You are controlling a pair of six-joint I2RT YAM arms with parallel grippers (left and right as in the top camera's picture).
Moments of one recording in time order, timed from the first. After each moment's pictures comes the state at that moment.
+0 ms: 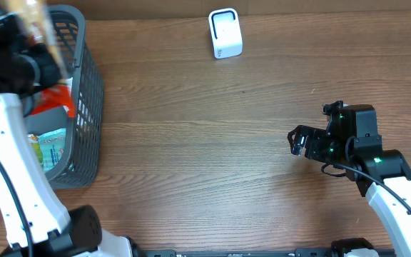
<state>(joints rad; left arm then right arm) 0.31 1.70 2.24 -1.52 0.09 -0.12 0.12 1.13 0.82 -0.70 -0.22 0.34</state>
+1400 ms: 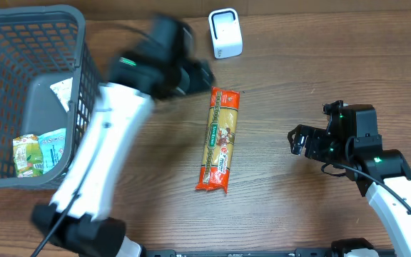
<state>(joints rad) -0.30 1.70 1.88 -1.19 0.18 -0.47 0.12 1.13 0.82 -0.70 -0.22 0.34</state>
